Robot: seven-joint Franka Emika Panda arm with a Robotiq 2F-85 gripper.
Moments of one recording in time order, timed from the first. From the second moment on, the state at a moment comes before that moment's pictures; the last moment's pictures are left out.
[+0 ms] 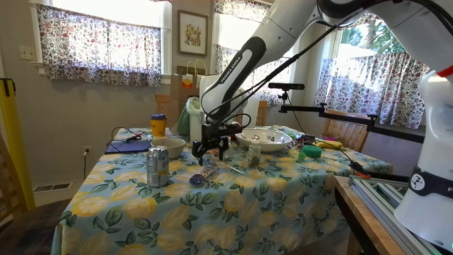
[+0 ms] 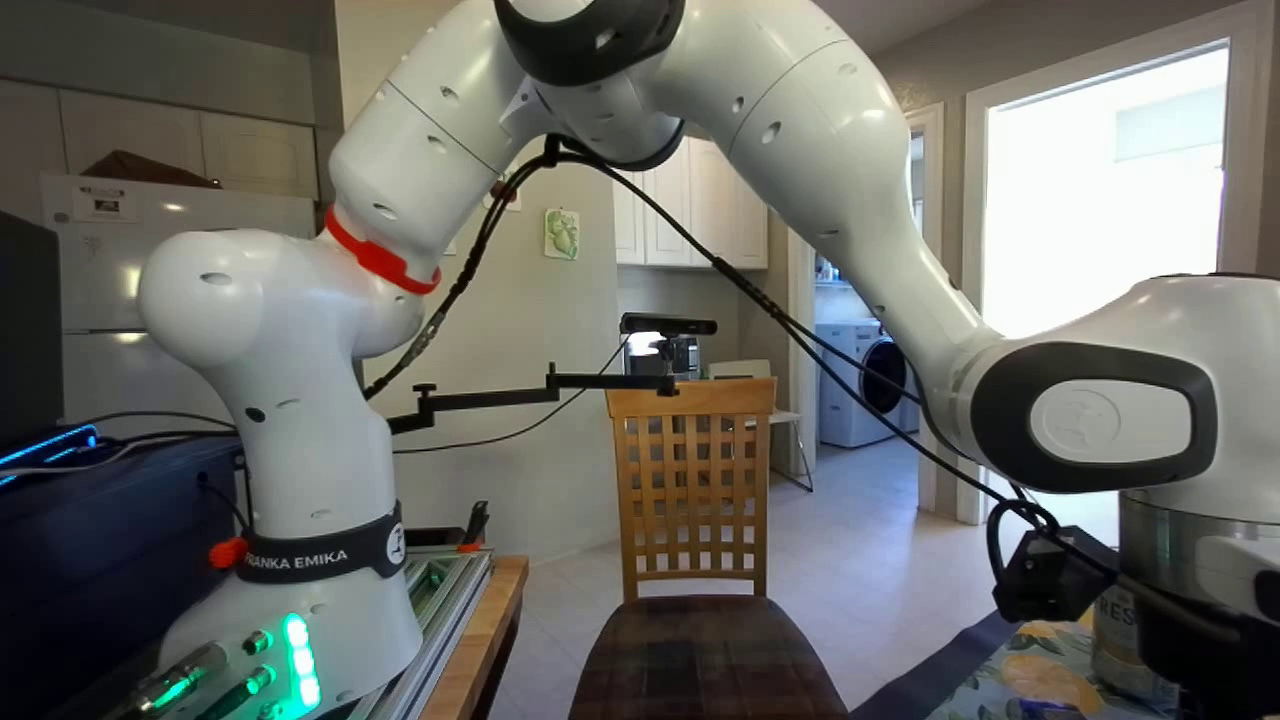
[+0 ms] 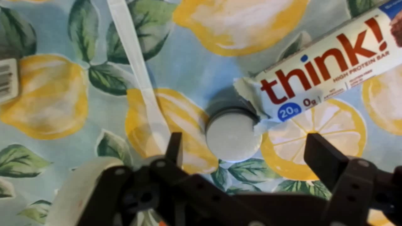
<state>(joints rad) -0.14 0.74 -0.22 -1.78 0.07 2.54 0.43</state>
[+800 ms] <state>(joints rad) -0.15 0.78 -0.22 -1.75 0.07 2.53 0.43</state>
